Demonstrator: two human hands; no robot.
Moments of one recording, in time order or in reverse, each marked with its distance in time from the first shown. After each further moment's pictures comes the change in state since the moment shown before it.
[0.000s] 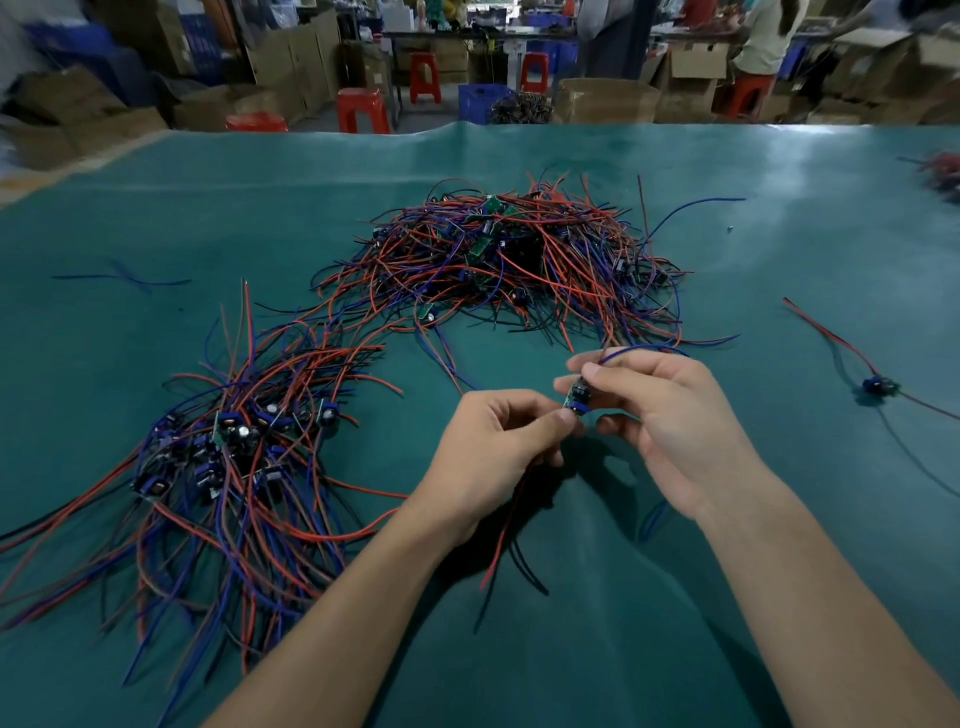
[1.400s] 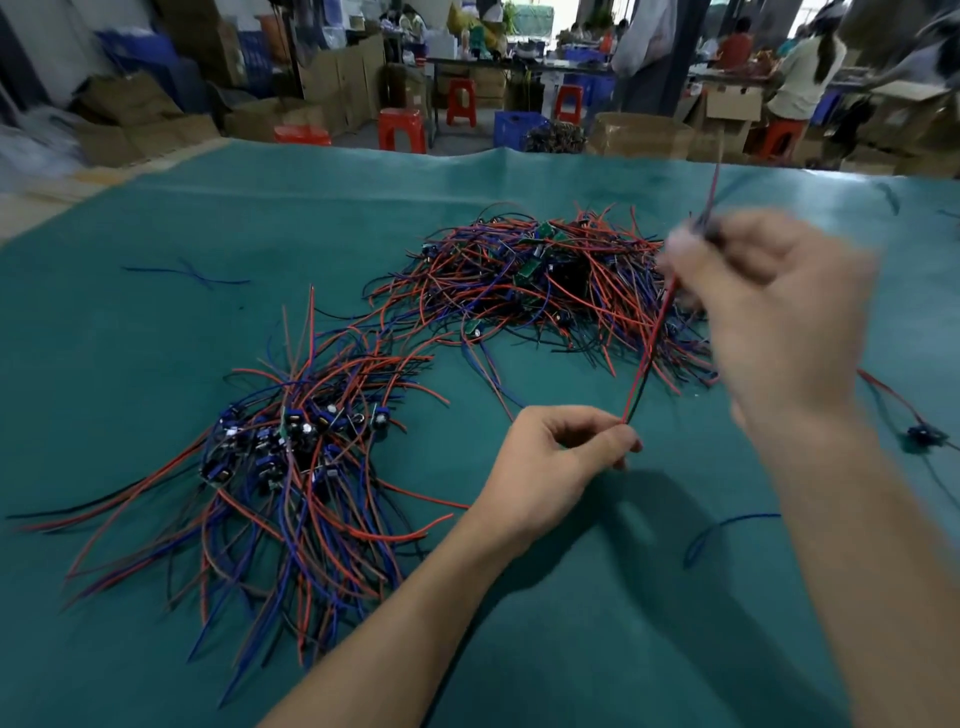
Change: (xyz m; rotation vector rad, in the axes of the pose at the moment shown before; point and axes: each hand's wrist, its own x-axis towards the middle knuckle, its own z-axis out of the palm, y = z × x) left_hand 0.002 -0.004 0.003 -0.034 -0.006 0.138; right_hand 0.014 -0.075 0.027 -0.303 0.310 -0.693
